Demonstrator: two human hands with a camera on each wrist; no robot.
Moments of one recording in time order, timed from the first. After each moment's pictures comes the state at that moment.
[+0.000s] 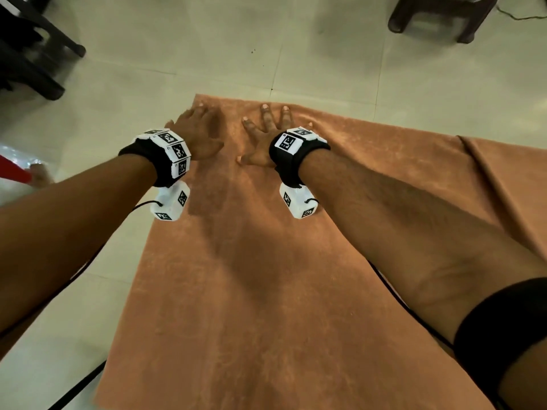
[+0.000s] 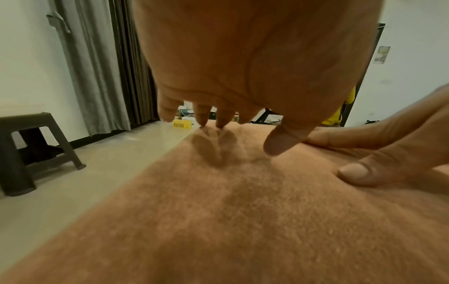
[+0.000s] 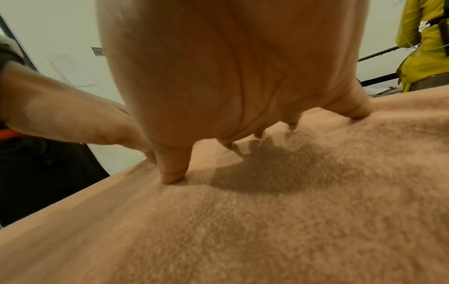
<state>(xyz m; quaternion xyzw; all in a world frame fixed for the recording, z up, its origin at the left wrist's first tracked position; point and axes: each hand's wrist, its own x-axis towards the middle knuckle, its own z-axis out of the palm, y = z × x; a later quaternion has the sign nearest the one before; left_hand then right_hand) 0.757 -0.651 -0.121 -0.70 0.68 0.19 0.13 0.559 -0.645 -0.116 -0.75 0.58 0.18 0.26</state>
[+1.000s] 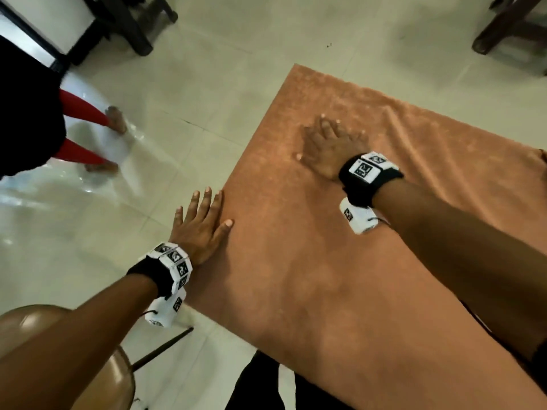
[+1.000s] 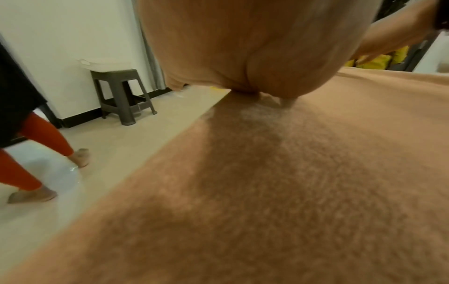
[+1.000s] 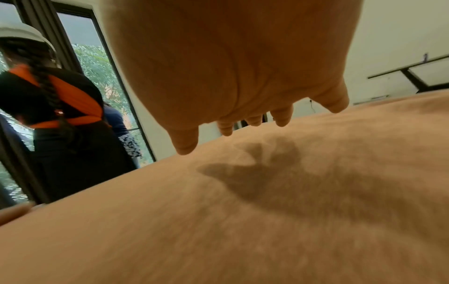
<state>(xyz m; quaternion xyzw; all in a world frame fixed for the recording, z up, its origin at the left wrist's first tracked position) 0.833 -0.294 -0.137 -0.76 0.59 0.23 0.10 0.578 -0.536 -0.097 -0.84 0.49 0.14 0.19</state>
